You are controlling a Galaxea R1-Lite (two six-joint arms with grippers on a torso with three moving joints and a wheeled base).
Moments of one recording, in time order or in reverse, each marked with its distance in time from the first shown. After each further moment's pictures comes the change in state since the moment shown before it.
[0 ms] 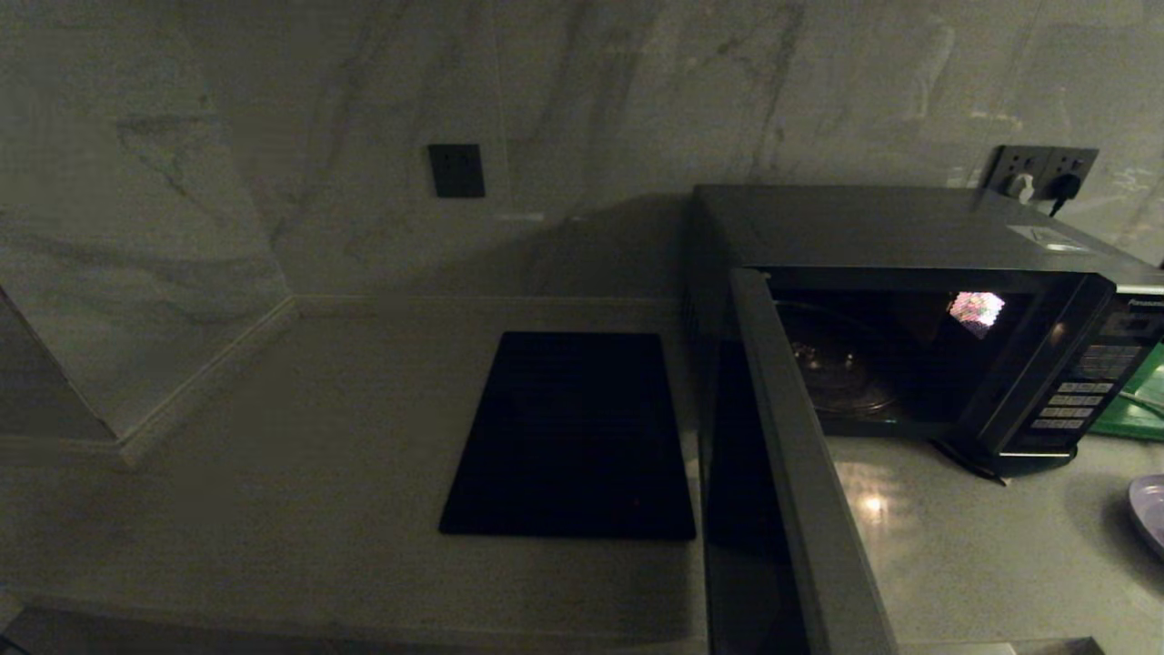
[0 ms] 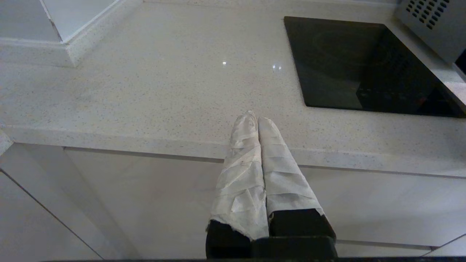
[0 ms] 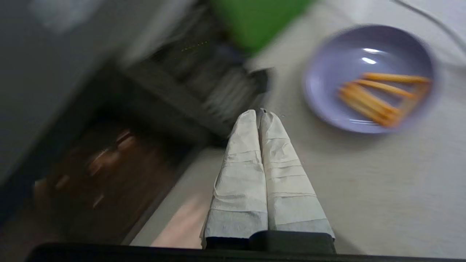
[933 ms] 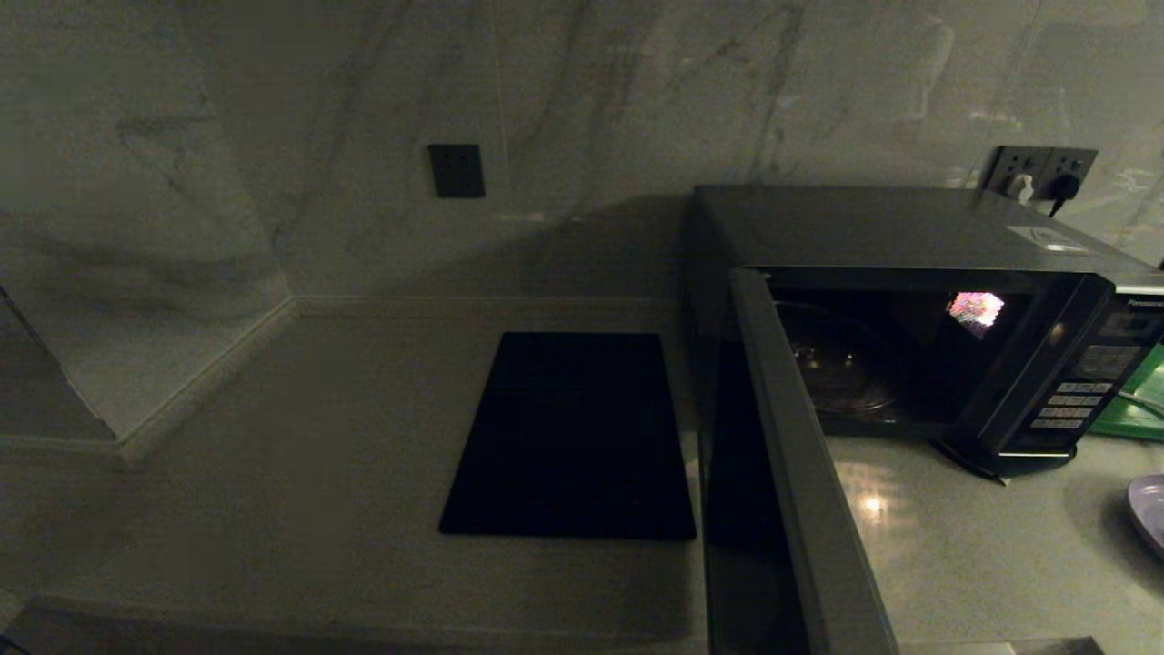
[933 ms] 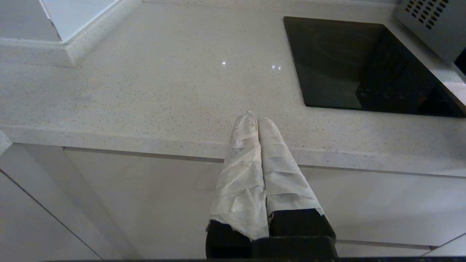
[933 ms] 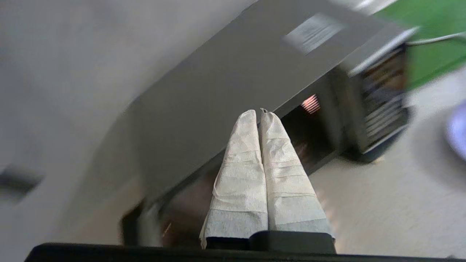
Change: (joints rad) left arm 0.000 0.000 0.000 0.000 0.000 0.000; right arm 0.633 -0.103 -0.405 0.186 -0.326 0.073
